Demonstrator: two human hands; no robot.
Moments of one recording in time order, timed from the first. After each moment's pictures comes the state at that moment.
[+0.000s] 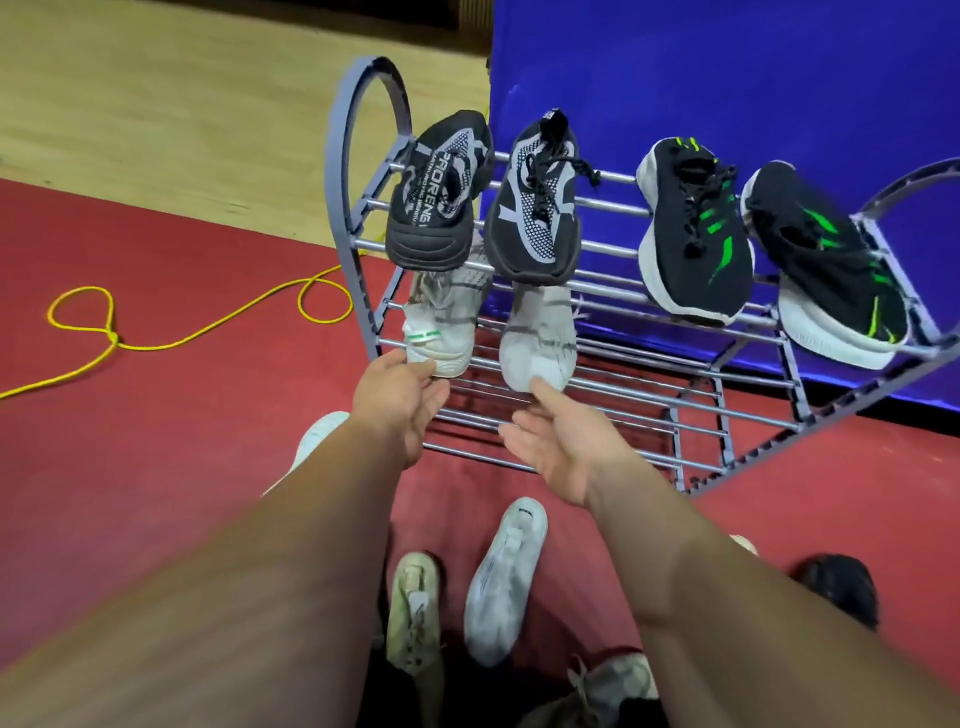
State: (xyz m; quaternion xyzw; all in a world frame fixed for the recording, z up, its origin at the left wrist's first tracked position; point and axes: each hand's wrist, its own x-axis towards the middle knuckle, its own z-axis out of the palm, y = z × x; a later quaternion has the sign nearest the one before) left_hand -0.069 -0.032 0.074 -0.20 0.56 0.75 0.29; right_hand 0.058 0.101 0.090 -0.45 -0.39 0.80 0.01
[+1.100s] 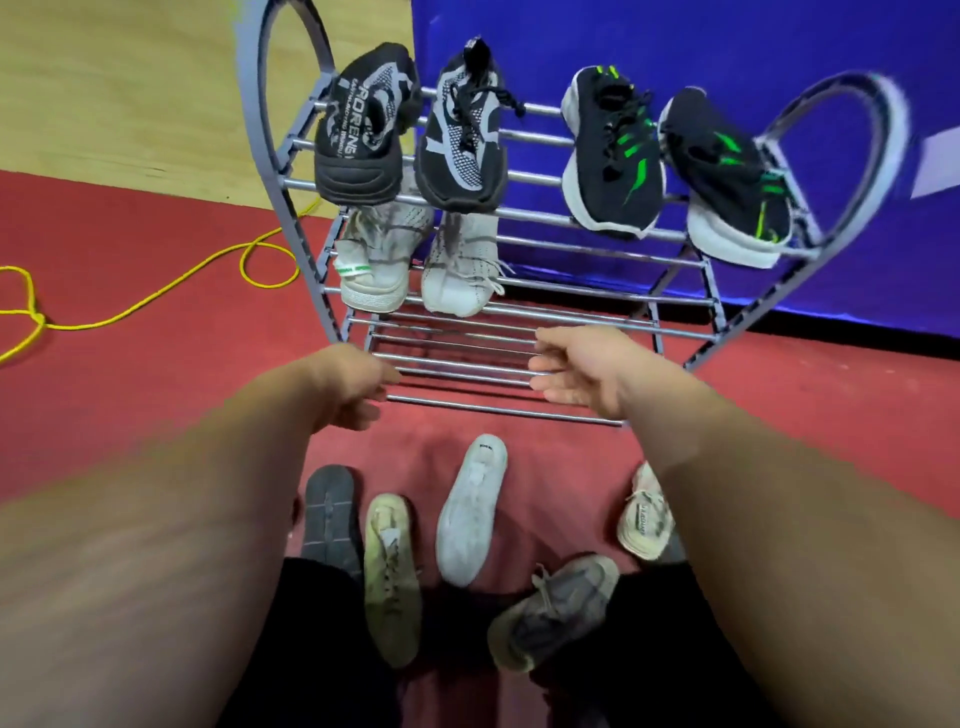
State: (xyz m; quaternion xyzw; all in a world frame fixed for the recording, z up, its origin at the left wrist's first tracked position) left_hand -0.045 -0.068 0.082 0.02 0.81 0.38 0.45; right_hand 0.113 0.160 0.111 -0.47 -0.60 0.65 -0.07
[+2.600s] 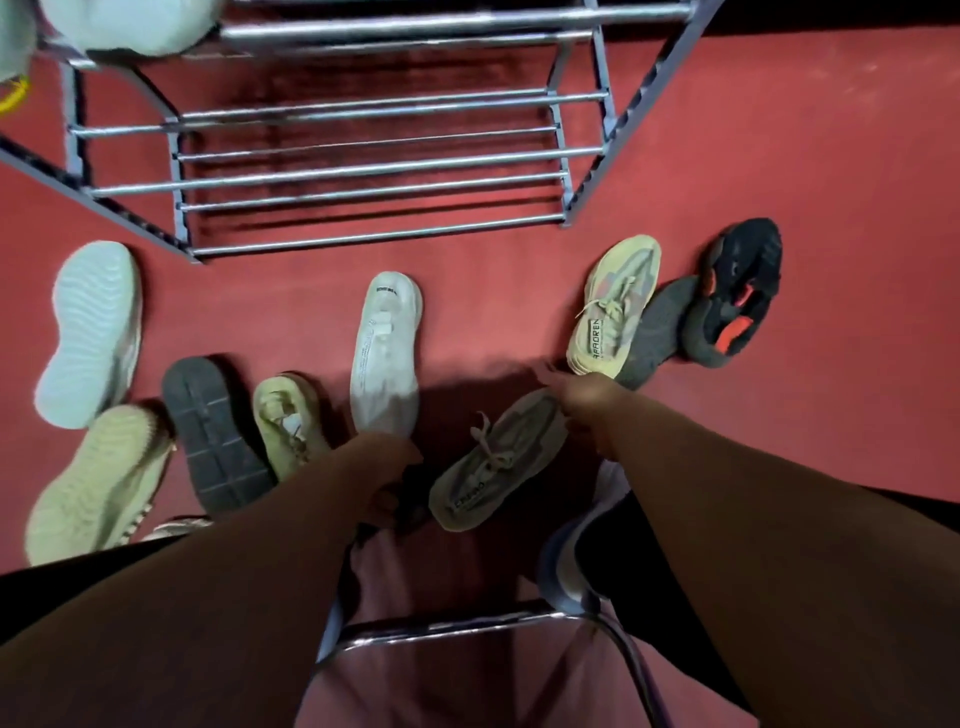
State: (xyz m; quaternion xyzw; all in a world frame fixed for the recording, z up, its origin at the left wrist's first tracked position) left_hand 0.165 -0.045 -0.146 -0.15 0.73 0.13 0.65; right_hand 0.329 0.165 -0.142 -0.63 -0.50 0.57 -0.18
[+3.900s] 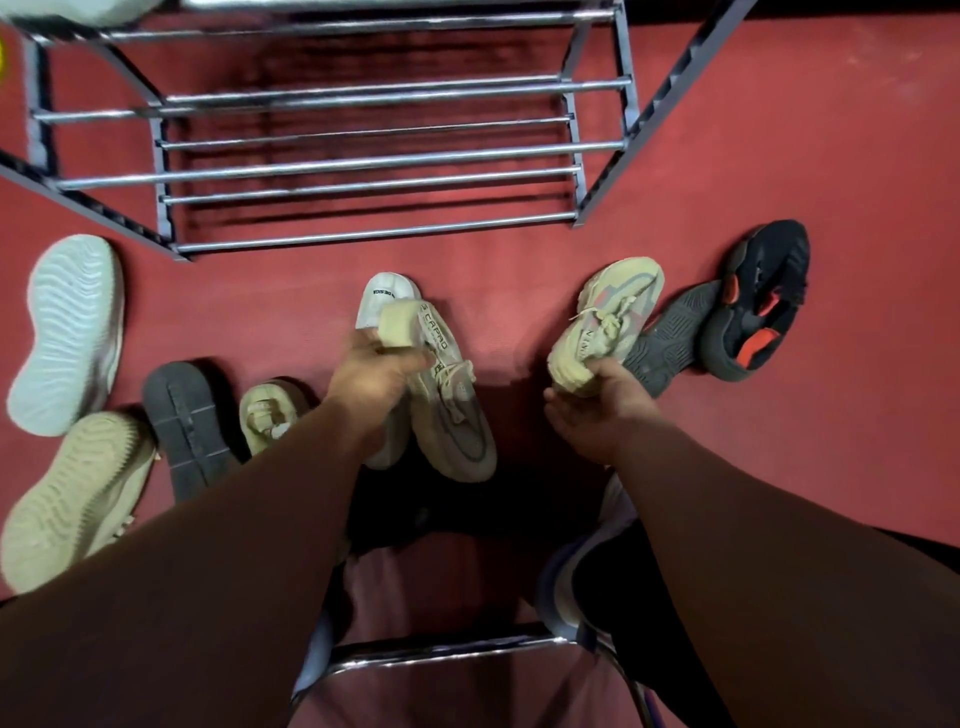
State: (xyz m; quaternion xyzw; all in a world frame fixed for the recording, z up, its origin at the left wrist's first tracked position) left_hand 0.130 0.033 -0.138 -0.12 0.71 0.51 0.47; right_hand 0.326 0.184 -0.175 -0.69 -0.09 0.71 0.05
